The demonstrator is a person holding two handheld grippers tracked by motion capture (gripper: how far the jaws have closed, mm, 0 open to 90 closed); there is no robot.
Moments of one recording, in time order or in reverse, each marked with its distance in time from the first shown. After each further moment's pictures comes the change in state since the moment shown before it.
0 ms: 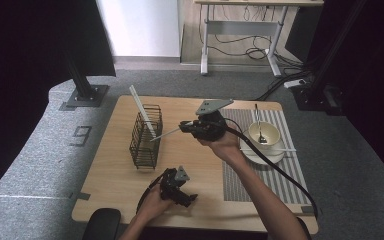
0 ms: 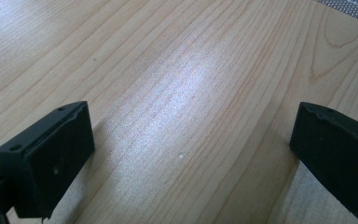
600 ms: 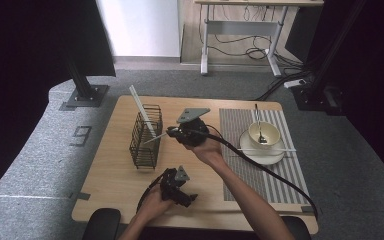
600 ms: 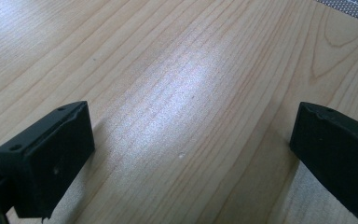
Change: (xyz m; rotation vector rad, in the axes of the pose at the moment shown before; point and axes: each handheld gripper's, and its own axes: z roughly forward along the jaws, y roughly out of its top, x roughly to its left) left arm 0.000 0.000 0.000 -0.001 -0.001 -0.003; right arm 0.012 -0.013 0.057 0.044 -0.037 -0.055
